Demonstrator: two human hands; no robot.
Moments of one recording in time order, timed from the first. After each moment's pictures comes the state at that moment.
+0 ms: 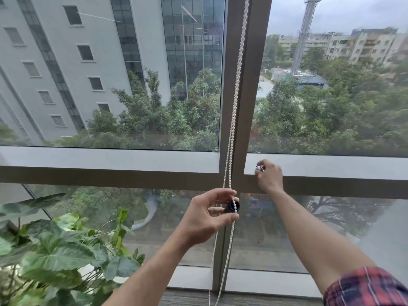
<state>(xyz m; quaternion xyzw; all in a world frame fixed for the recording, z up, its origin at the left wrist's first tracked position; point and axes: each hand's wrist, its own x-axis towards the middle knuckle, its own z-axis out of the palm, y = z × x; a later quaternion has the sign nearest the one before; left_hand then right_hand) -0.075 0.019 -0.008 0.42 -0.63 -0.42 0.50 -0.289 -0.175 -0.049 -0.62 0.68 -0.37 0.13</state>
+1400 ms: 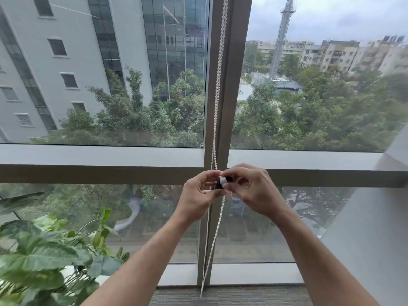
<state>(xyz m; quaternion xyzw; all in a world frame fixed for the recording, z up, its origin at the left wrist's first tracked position) -0.091 0.007 -0.003 0.36 -0.61 -0.42 0.57 -0.265 0.011 0.049 -0.81 0.40 -0.41 0.14</state>
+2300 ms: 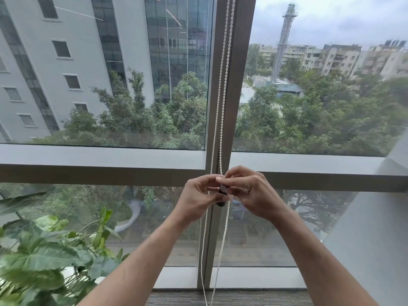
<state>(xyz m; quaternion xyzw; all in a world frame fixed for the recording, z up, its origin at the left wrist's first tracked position) -0.085 0.005 -0.002 0.30 -0.60 -0.51 0.54 -0.267 0.009 0.047 -0.85 0.35 -0.37 0.15</state>
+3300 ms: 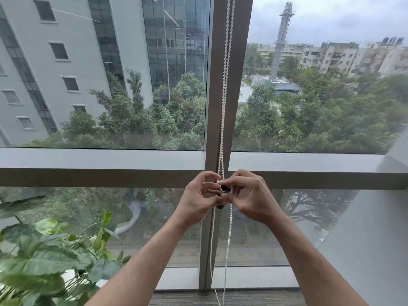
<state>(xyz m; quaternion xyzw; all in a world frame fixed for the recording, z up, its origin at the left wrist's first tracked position) -0.082 0.003 -0.007 0.35 -0.60 -0.49 0.52 -0.262 0.007 0.028 -0.81 0.39 -0.41 0.17</state>
